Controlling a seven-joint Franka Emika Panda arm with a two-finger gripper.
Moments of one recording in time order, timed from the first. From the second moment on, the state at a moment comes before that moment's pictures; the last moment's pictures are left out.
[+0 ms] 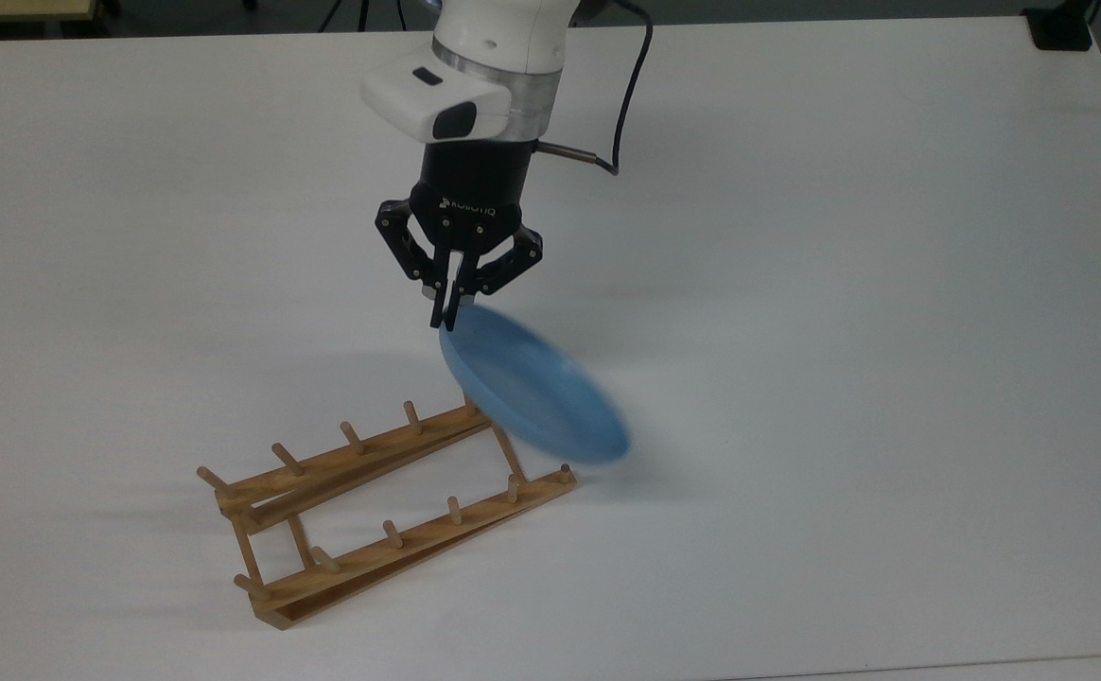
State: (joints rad) arm 0.04 0.25 0.07 -1.70 -0.45 2.42 0.42
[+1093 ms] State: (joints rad) arm -0.11 0.03 0.04 -1.71 -0.07 1.78 -0.21
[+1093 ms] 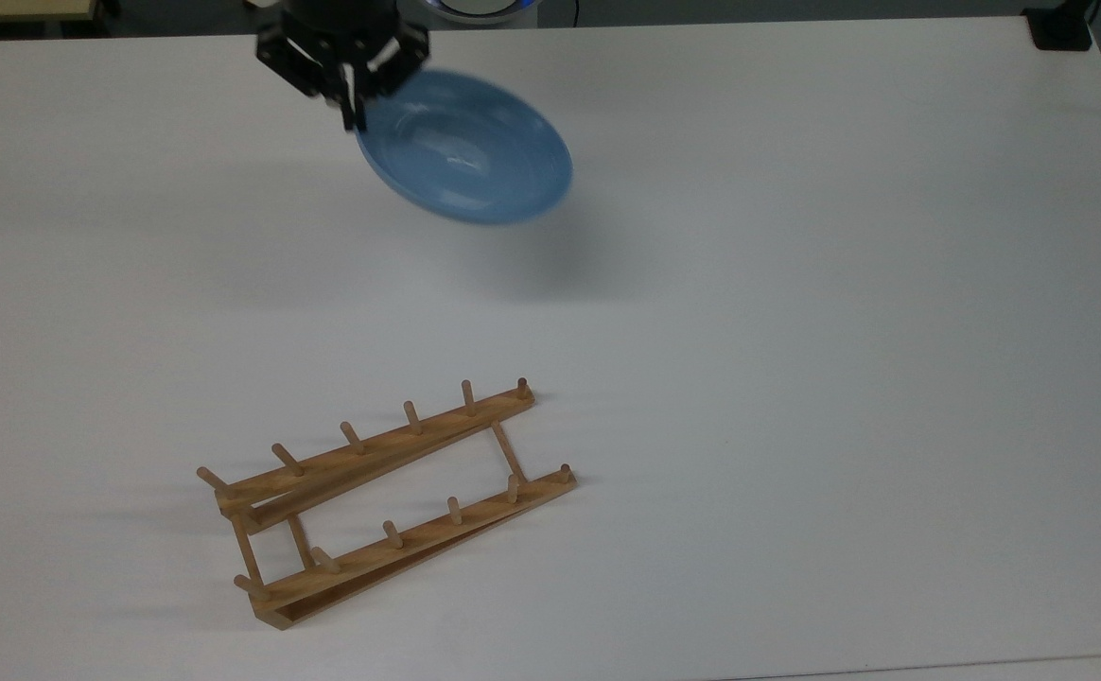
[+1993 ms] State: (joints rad) arm -0.29 0.23 0.03 -1.83 0.10 1.89 -0.52
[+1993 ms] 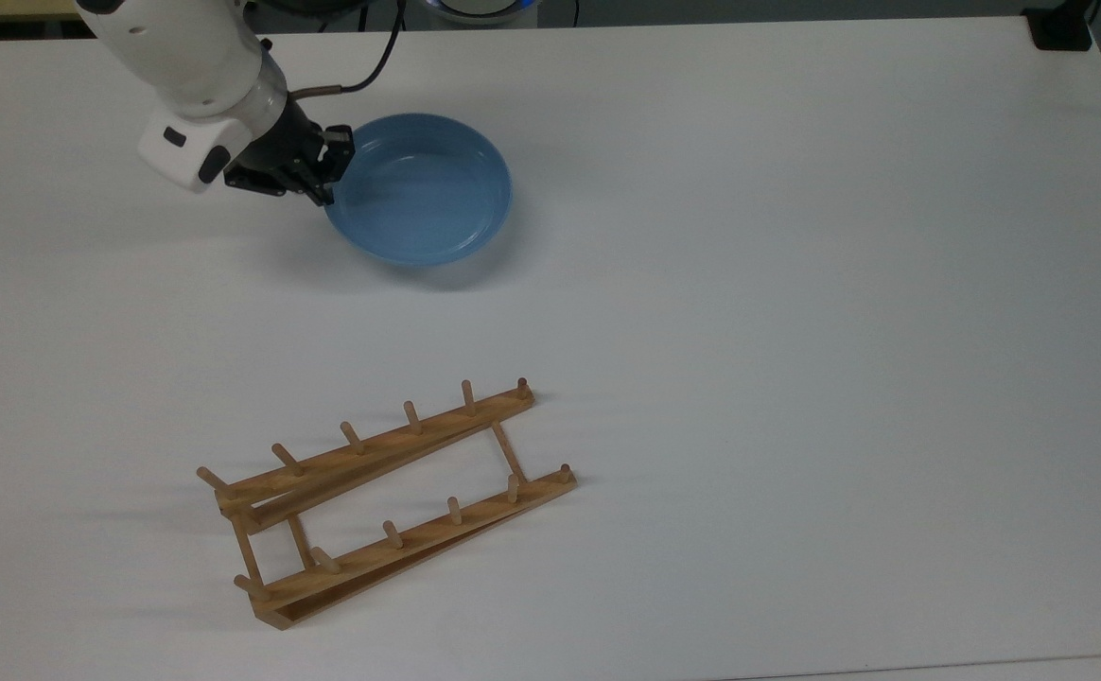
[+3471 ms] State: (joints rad) arm -0.24 0.00 0.04 -1.71 0.11 1.71 -0.01
